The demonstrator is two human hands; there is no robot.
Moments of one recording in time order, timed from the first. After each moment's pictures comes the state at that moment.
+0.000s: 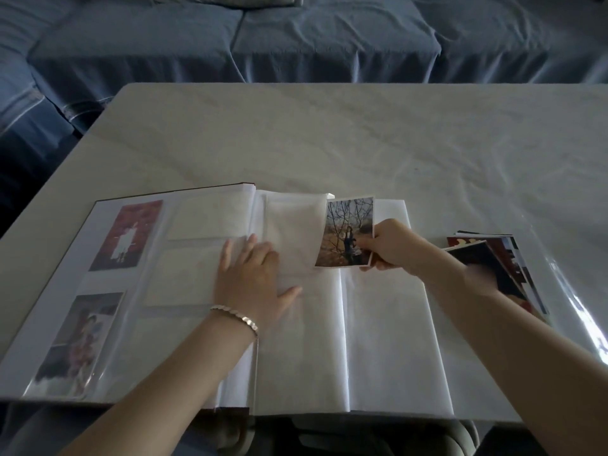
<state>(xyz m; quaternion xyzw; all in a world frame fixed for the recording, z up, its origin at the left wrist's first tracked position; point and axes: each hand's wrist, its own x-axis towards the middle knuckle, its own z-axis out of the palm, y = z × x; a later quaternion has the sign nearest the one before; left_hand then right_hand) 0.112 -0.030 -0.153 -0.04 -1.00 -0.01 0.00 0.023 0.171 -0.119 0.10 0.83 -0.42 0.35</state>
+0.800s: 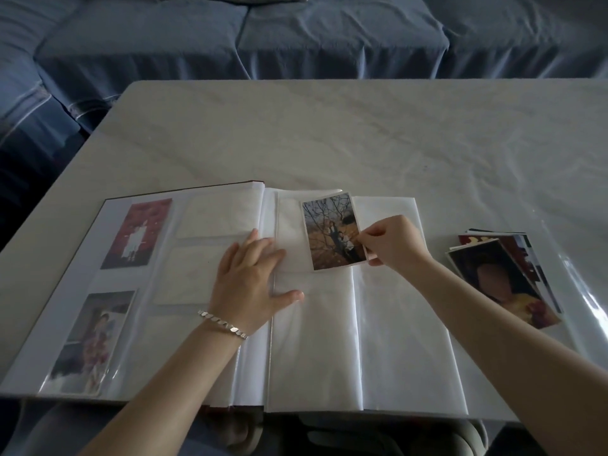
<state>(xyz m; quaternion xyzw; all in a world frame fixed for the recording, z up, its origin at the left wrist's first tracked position) 0.118 -0.056 -0.160 -0.06 -0.98 -0.15 0.06 0.030 0.164 -0.146 0.07 0.89 -0.44 0.12</state>
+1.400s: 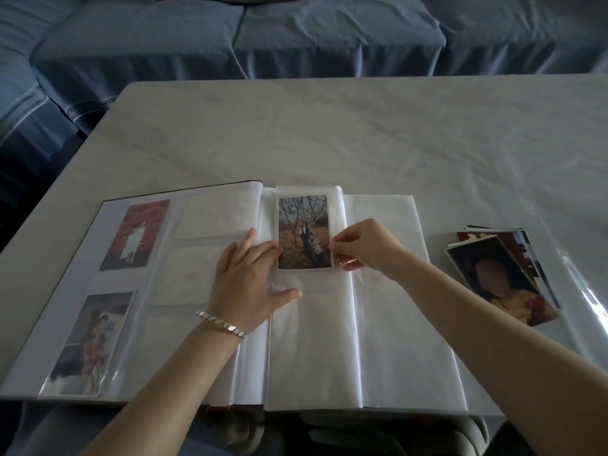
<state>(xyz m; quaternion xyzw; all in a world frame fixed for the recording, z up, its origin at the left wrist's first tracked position) 0.116 -0.057 -0.161 -0.06 -0.99 -0.15 0.05 0.035 0.142 -0.141 0.03 0.81 -0.53 0.26</state>
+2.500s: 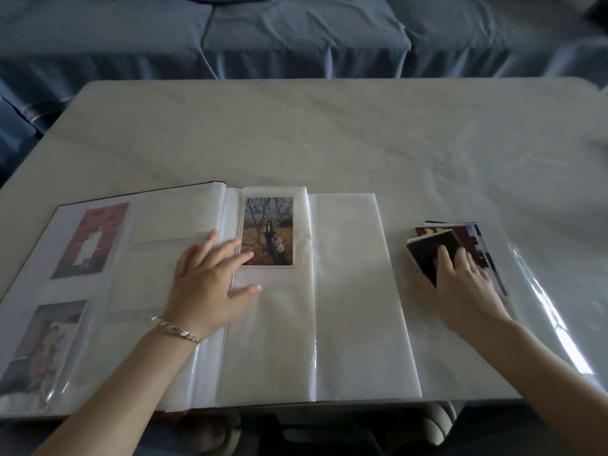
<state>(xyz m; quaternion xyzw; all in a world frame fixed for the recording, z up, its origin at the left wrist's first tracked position) 0.117 -0.054 -0.157 -0.05 -0.99 -0.16 0.02 0.106 0.281 -0.142 0.07 0.99 0.01 0.12</state>
